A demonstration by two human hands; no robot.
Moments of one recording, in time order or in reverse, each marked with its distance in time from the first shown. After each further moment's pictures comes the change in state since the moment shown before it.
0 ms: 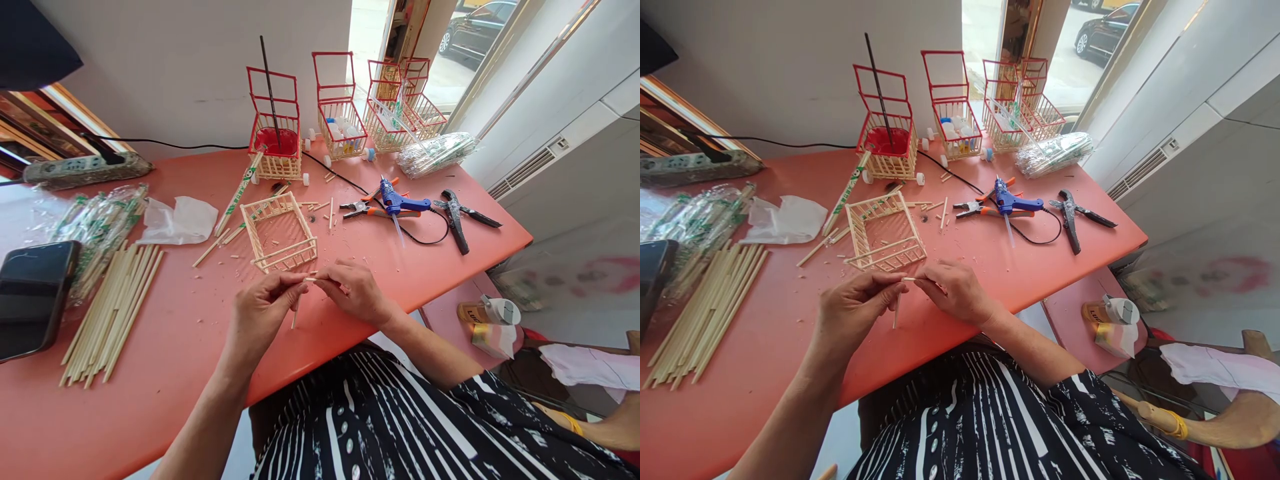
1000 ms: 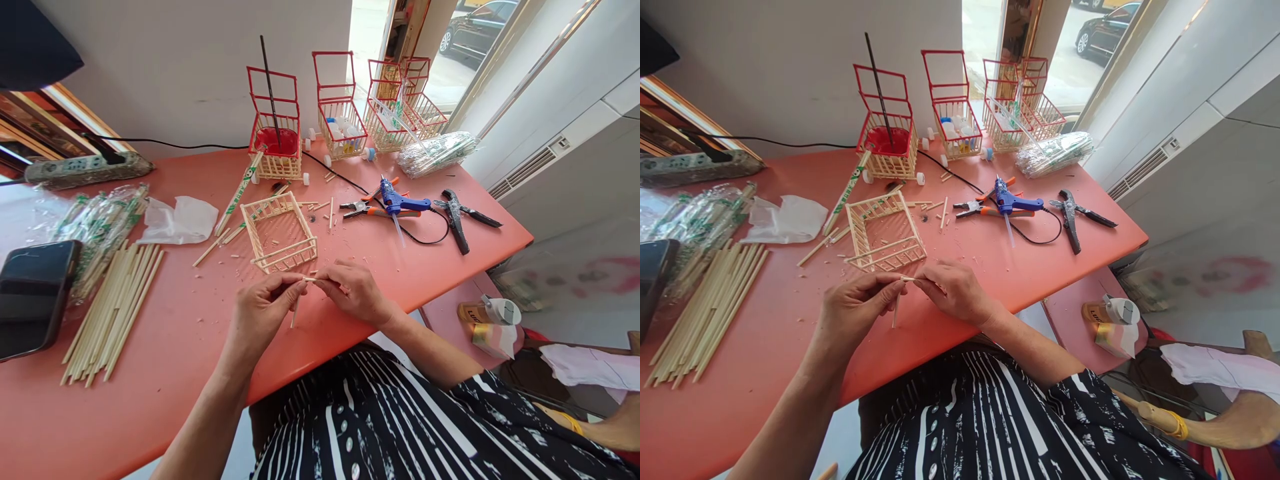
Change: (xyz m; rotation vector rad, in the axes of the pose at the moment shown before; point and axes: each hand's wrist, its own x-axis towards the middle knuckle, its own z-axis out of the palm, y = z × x) left_hand 0.001 0.004 -0.003 0.046 -0.016 -0.013; right_hand 0.000 0.000 0.000 -0.003 -0.018 -0.004
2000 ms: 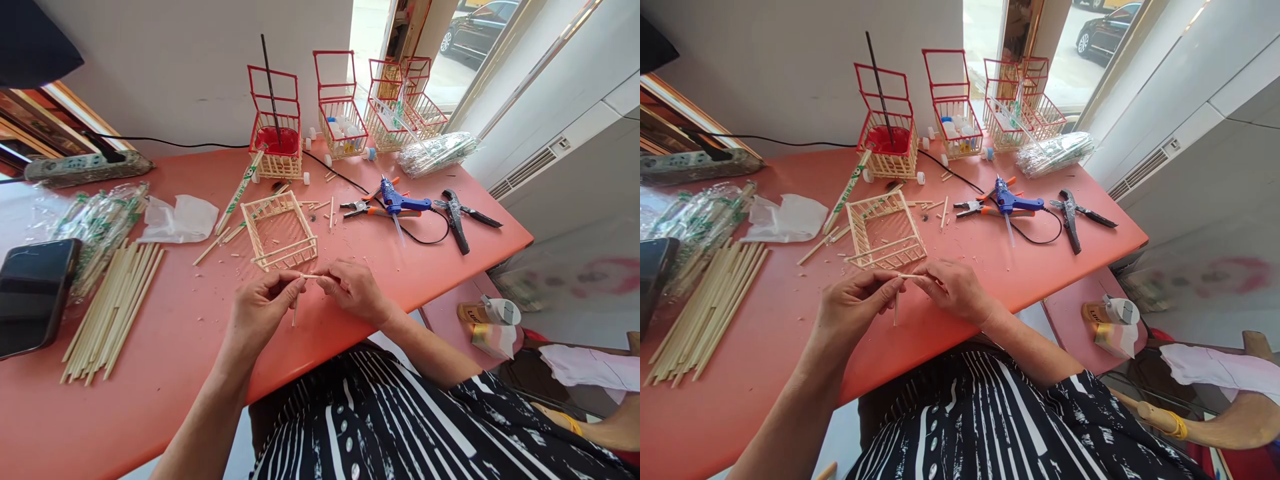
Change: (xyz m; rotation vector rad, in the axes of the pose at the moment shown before) left_hand 0.002 0.000 0.000 -0.033 0.011 -0.037; right_hand 0.004 -0.002 -0.003 0.088 -0.008 0.031
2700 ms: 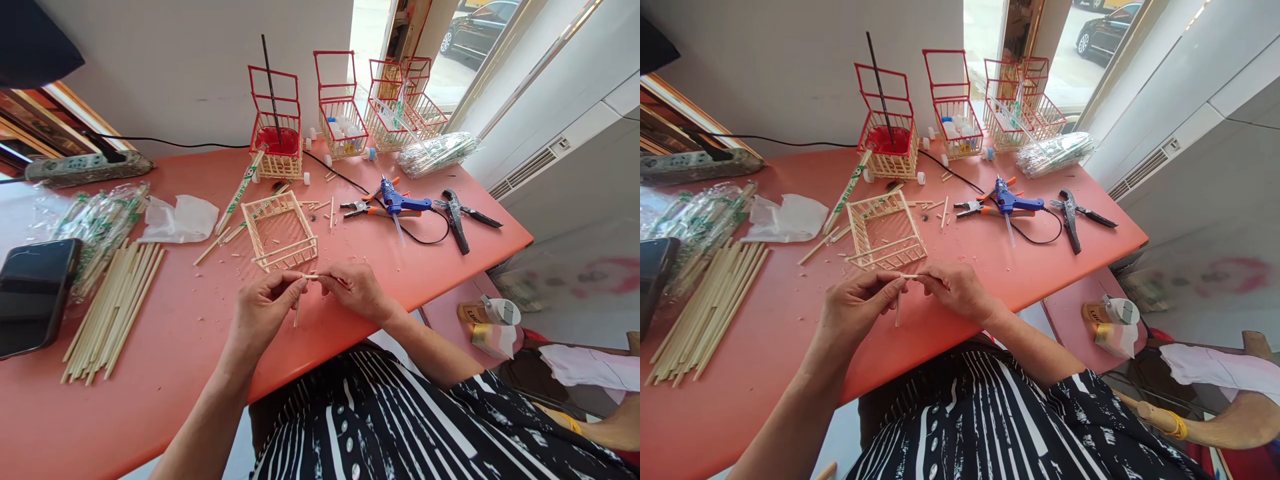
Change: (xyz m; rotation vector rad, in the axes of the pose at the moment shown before) left_hand -0.002 -0.003 0.002 0.027 -0.006 0.020; right_hand -0.003 0.003 0.001 0.136 -0.020 0.114
